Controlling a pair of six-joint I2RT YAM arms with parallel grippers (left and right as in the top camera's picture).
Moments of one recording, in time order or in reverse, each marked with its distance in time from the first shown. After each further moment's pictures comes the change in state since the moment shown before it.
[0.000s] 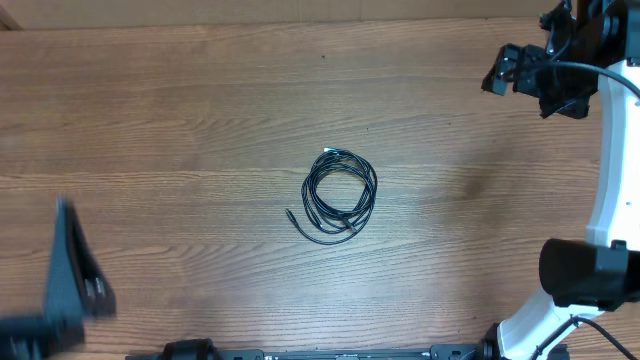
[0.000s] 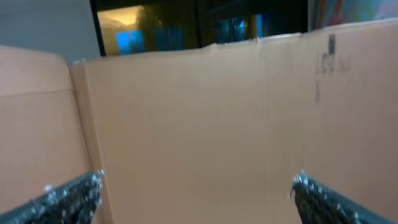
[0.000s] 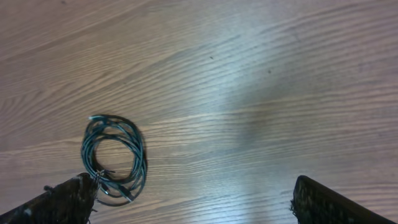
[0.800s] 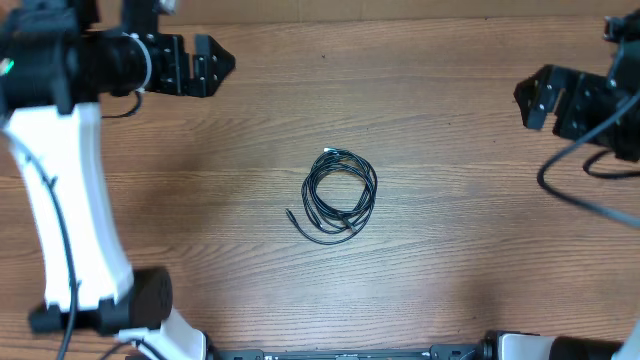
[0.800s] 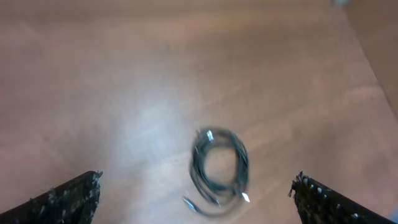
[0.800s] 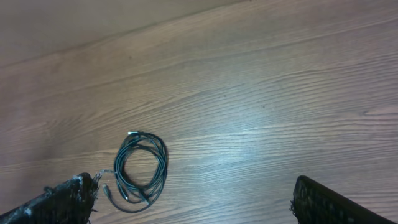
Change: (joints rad) left arm 0.000 1.020 0.434 -0.590 0.522 0.029; right arm 0.012 -0.394 0.000 -0.012 0.016 0.000
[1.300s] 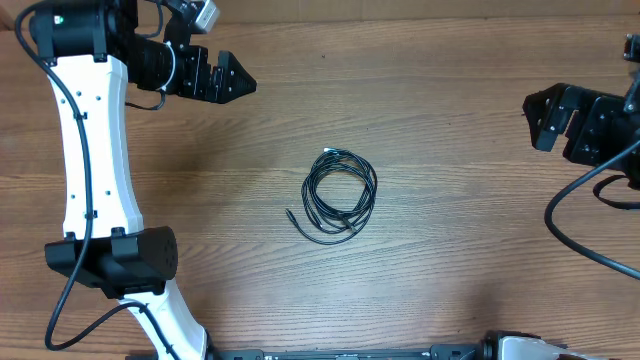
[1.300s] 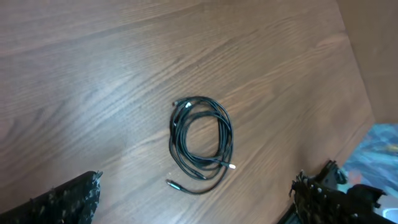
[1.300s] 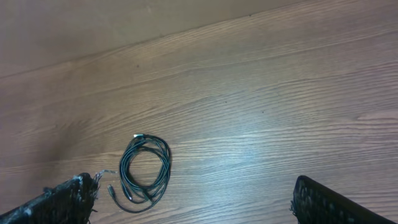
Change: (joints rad) left arm -0.001 0.195 0.000 -0.113 0.146 0.189; right arm 0.000 -0.082 0.000 -0.011 0.000 0.000
